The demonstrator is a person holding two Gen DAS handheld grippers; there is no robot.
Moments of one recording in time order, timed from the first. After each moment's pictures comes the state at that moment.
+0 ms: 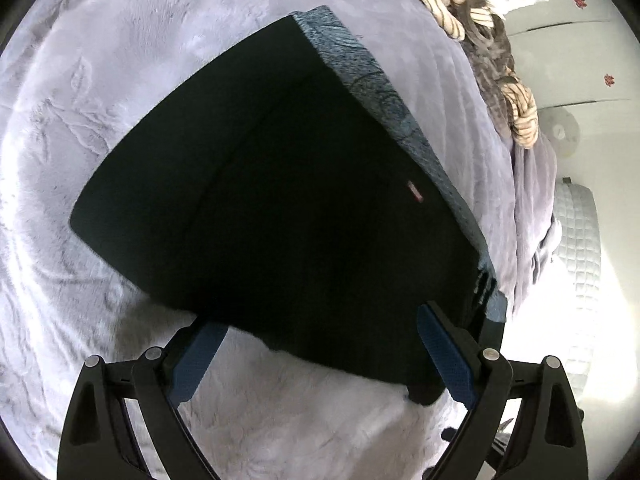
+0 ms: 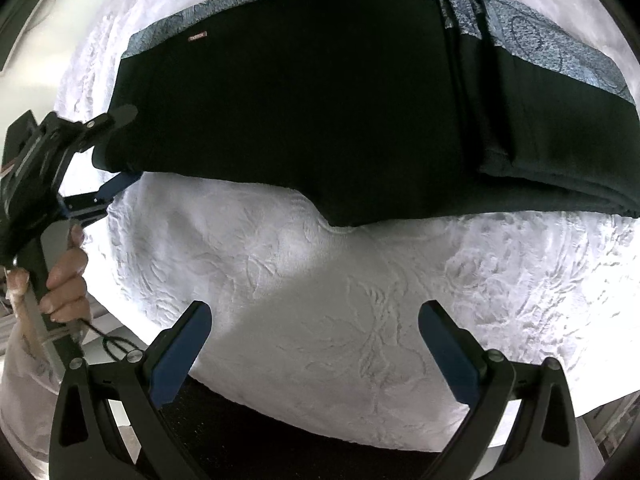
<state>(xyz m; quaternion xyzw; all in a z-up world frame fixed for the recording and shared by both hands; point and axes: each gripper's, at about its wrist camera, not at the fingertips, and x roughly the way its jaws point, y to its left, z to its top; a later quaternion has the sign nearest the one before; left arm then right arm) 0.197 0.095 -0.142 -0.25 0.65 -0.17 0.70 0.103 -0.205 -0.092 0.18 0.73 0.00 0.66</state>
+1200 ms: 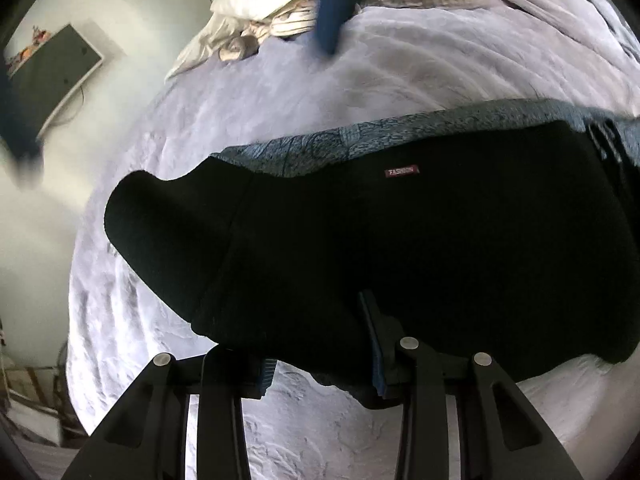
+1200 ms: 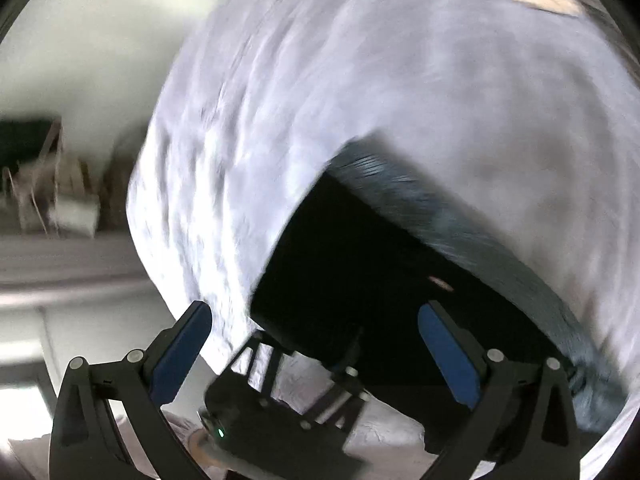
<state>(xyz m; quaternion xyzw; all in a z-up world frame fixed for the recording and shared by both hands) 0.153 -0.031 -0.117 0.27 0.47 -0.09 0.83 0.340 -0.058 -0.031 0.06 0.73 0.23 0.64</state>
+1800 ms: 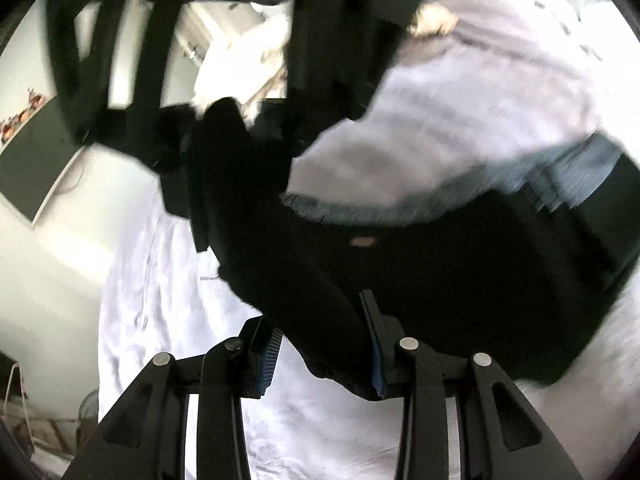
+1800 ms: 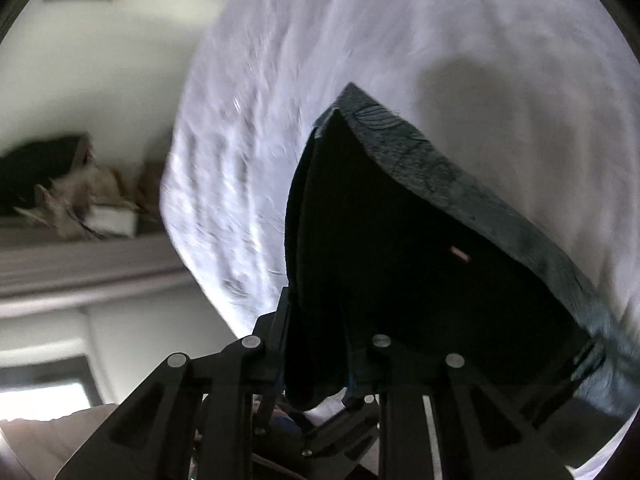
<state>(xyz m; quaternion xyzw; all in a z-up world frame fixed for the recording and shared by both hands) 0.116 -0.096 -0.033 0.31 0.38 -0.15 0.86 0.314 -0.135 -0.009 0.18 0.71 0.26 0.63</state>
